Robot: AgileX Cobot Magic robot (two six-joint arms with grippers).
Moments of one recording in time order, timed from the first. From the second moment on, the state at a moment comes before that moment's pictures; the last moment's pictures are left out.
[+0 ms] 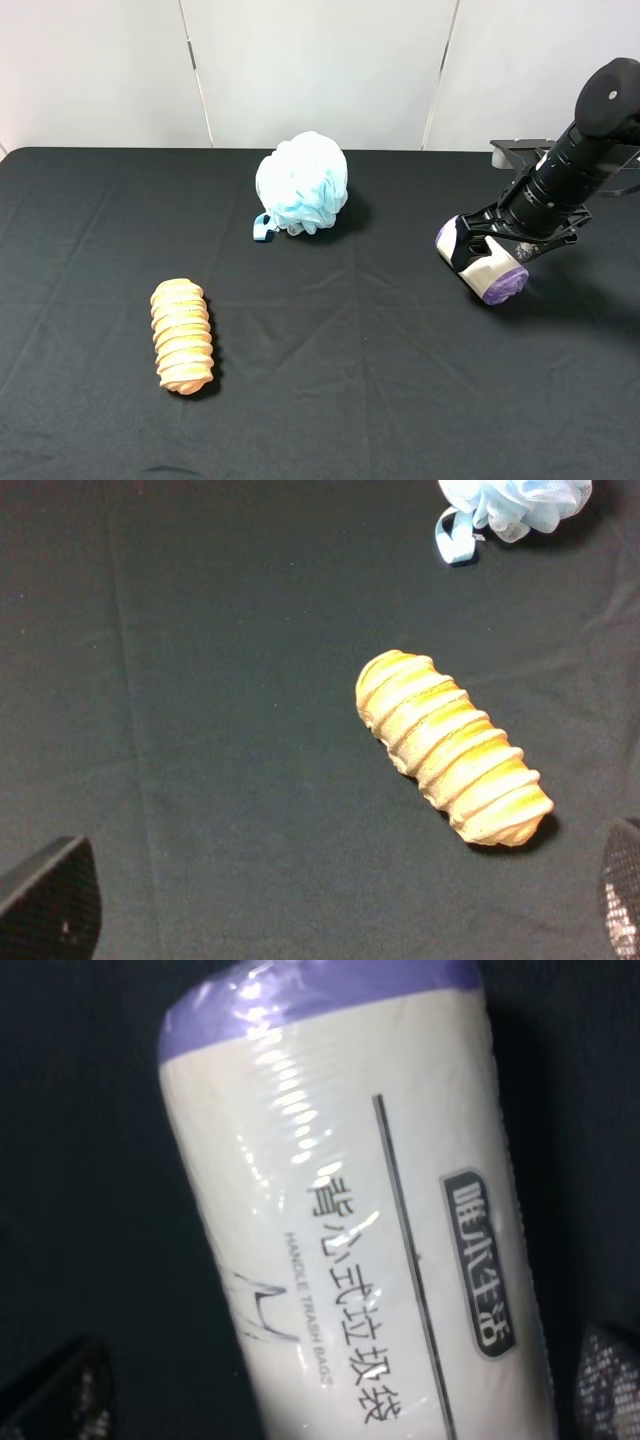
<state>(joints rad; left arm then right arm) 0.02 -0.01 -0.49 -0.20 1.07 0.23 0.16 1.73 -0.95 0.19 0.65 -0.16</state>
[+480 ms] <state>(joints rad) 0.02 -0.01 -0.49 -0.20 1.07 0.23 0.16 1.73 -1.04 0.19 0.83 -0.16</state>
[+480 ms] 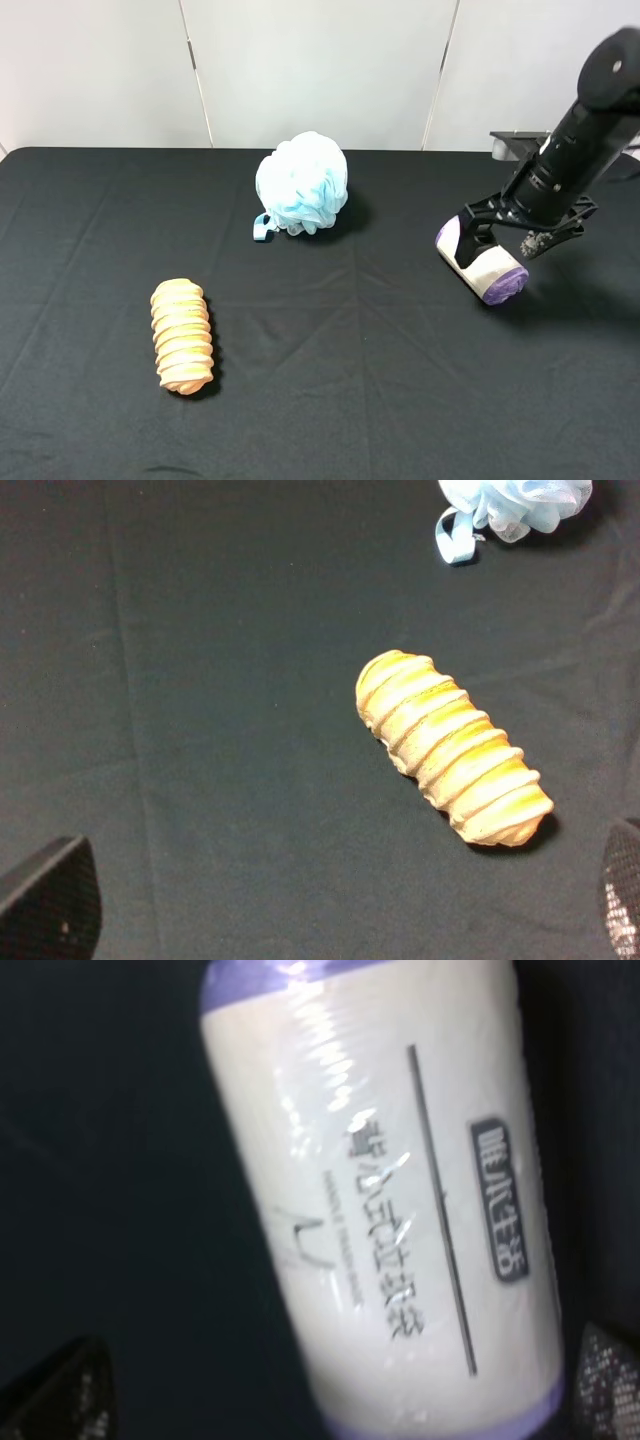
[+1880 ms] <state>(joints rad) 0.02 -0.01 -0.49 -0.20 1.07 0.23 0.16 0.64 -0.68 0.14 1.03 -0.14</state>
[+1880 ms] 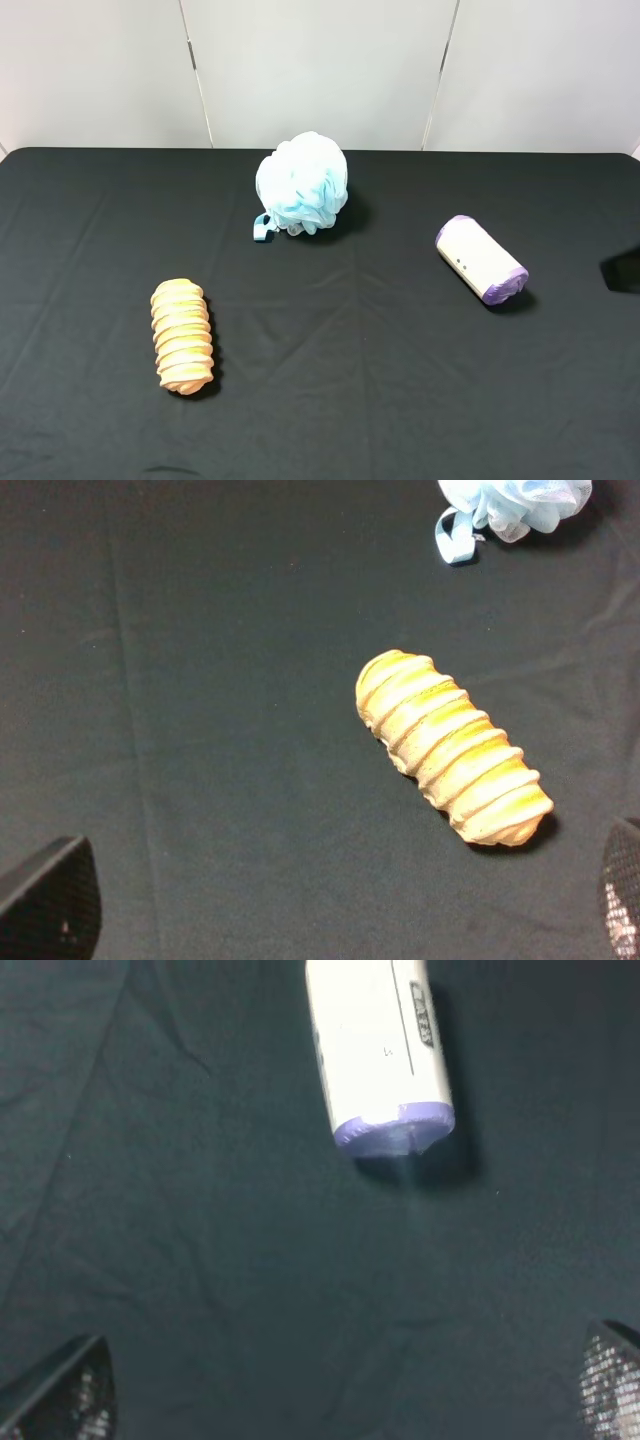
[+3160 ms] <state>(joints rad) 0.02 -0.01 -0.49 -0.20 1.07 0.23 0.16 -0.01 -0.50 0.03 1.02 -0.04</state>
